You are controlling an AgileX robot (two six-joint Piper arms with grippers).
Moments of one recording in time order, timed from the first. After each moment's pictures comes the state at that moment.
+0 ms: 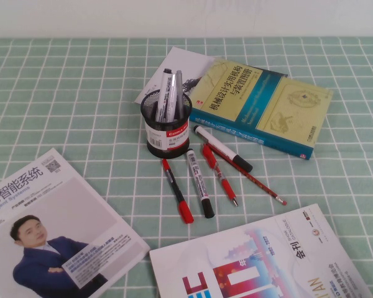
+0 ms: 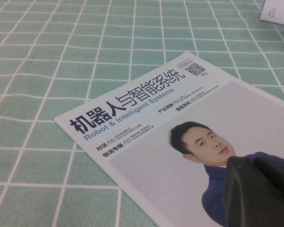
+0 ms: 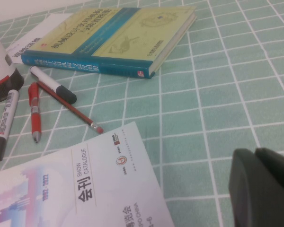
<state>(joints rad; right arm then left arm) 0.09 -0.02 0.03 0.15 0.34 0.10 -0.08 -0.01 0.02 0.06 0.38 -0.08</state>
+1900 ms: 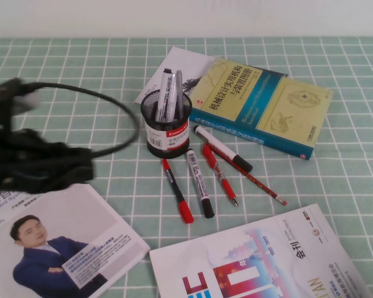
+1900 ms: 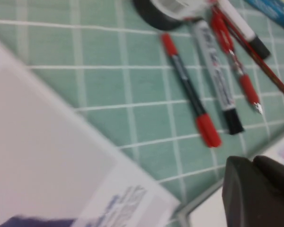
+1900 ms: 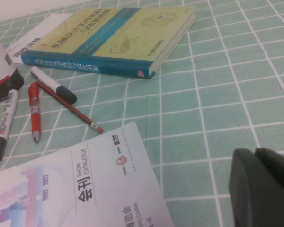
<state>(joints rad) 0.09 -0.02 0.03 0.15 0.34 0.10 -0.19 1.23 -0.86 -0.65 0.71 0.32</state>
